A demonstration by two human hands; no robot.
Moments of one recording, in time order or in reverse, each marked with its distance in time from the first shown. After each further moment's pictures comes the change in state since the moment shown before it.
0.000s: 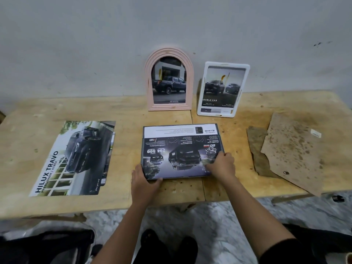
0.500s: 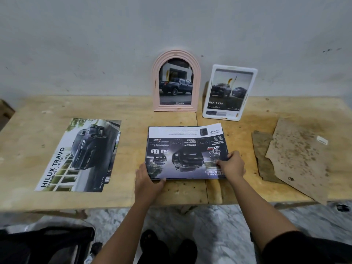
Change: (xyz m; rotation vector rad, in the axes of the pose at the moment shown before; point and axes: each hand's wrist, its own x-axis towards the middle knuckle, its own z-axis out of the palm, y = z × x) left_hand 0.006 -0.009 0.003 0.063 -0.055 -0.032; right_hand 0.010 0.005 -0.009 0.331 0.160 0.135
